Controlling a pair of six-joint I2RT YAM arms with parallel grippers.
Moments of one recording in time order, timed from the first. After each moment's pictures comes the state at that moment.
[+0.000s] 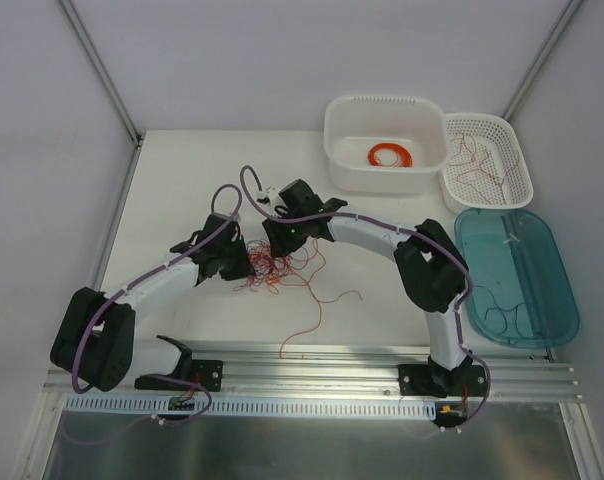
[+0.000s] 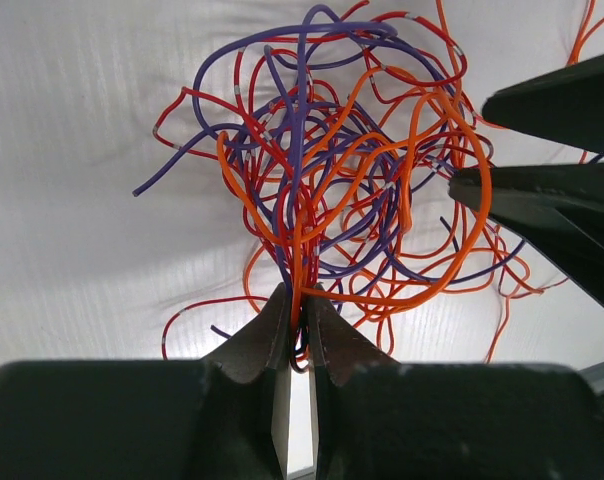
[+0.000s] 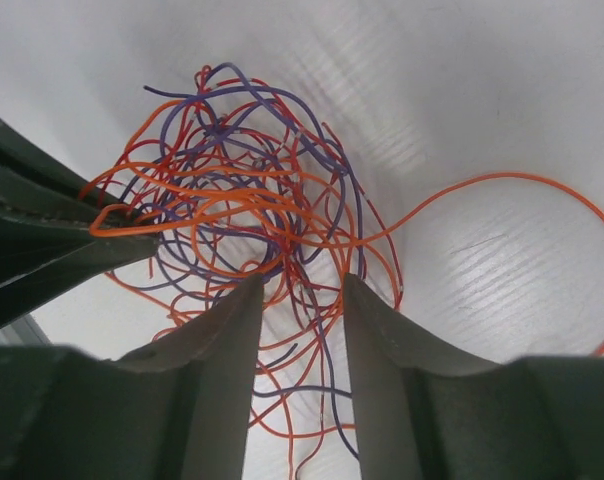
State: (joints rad) left arm -0.42 1.29 0.66 -0.33 0.11 -0.61; right arm 0.83 2.02 1.53 -0.39 -0.29 0.10
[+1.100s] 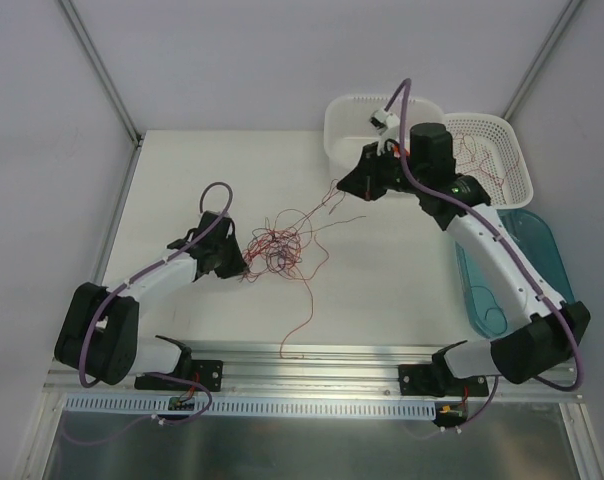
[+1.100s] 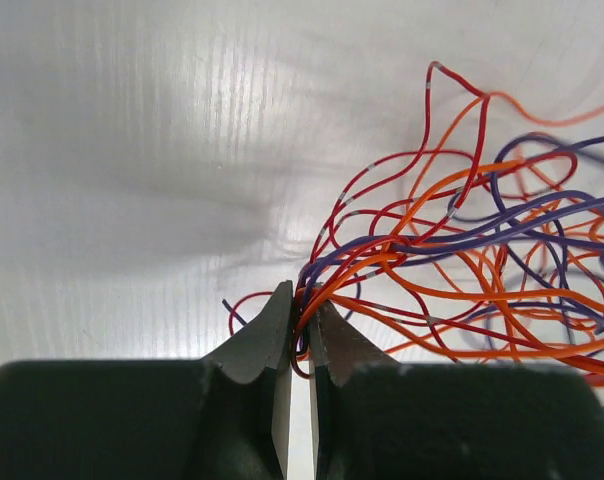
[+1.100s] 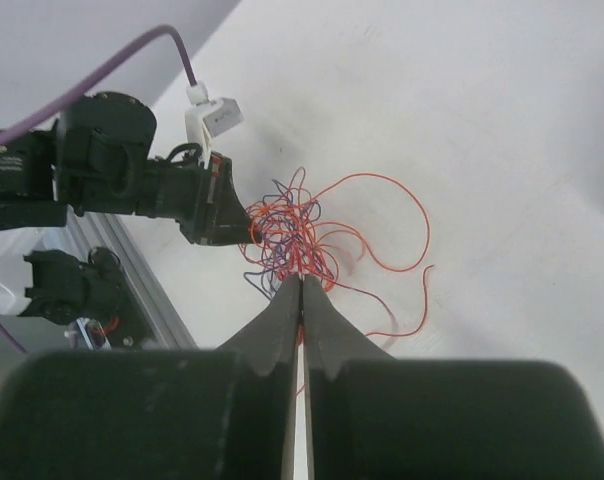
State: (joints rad) left arm -0.35 1.32 0.66 -0.35 0.06 -0.67; right arm 0.46 1.40 1.44 -0.47 -0.54 0.20
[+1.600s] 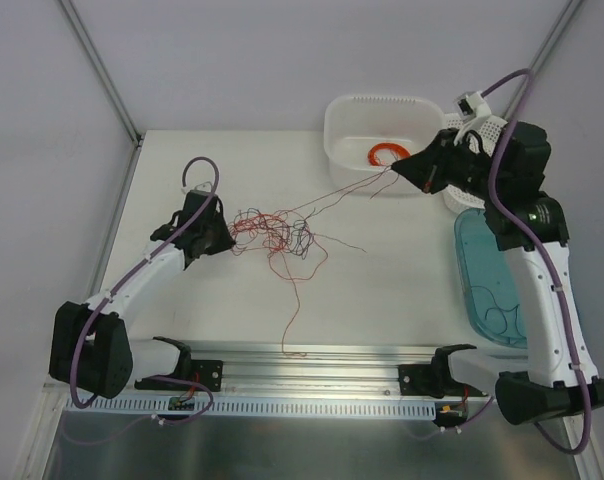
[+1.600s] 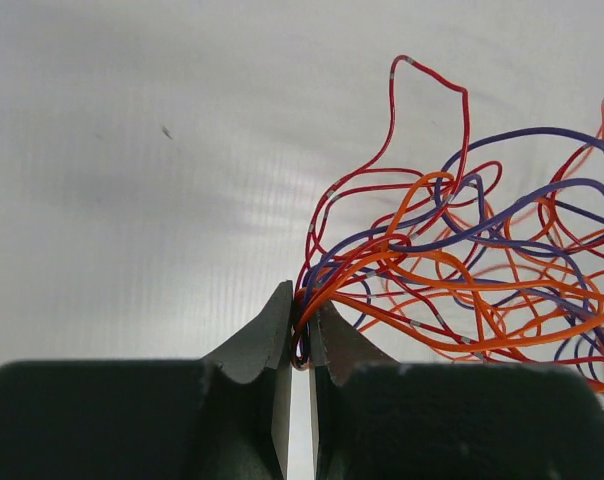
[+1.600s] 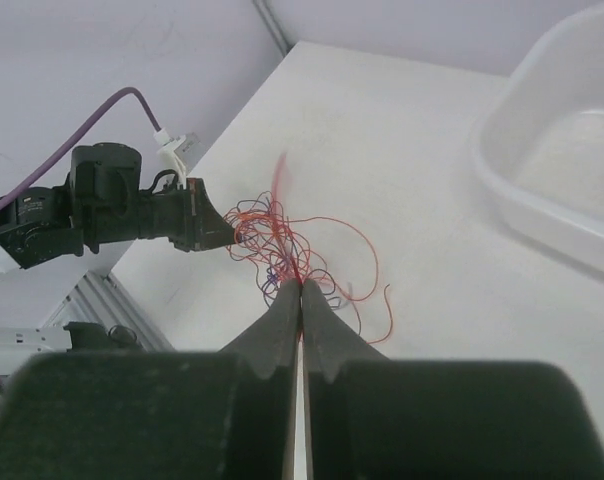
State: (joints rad) left arm -0.29 1.25 0.81 -0.45 -0.06 -0.58; right arm 0.18 1.16 1.52 -0.60 -0.63 0.29
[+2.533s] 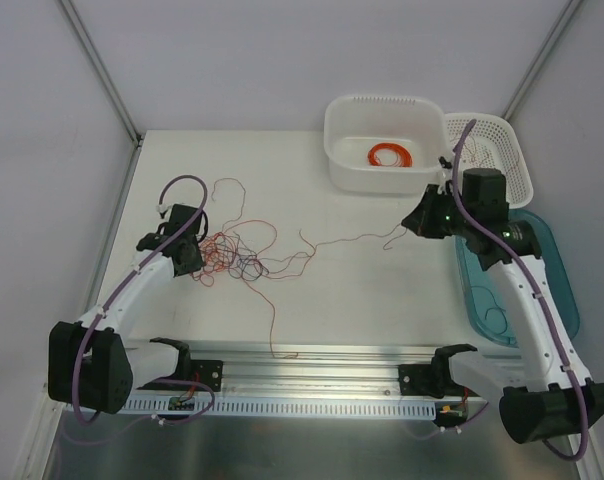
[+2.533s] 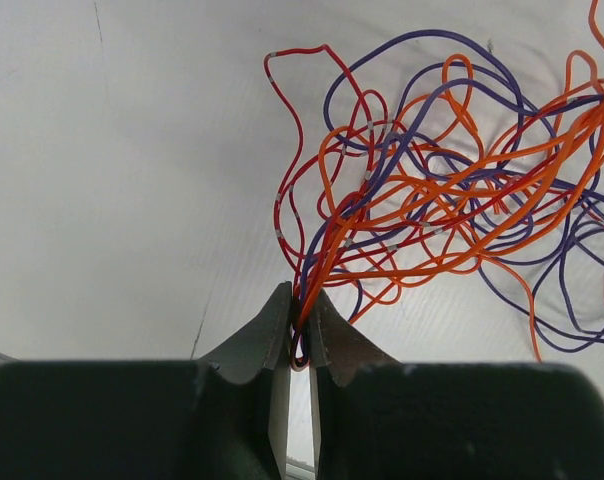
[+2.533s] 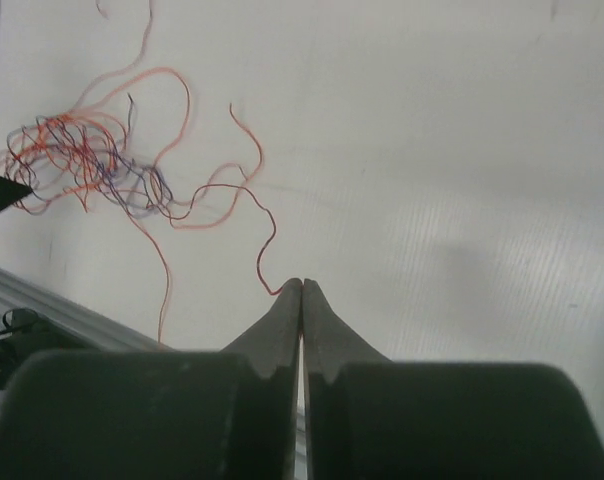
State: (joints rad) left arm -0.19 1.16 0.77 -0.71 -0.34 -0.44; right arm 0.19 1.05 1.10 -0.76 -0.33 0.31
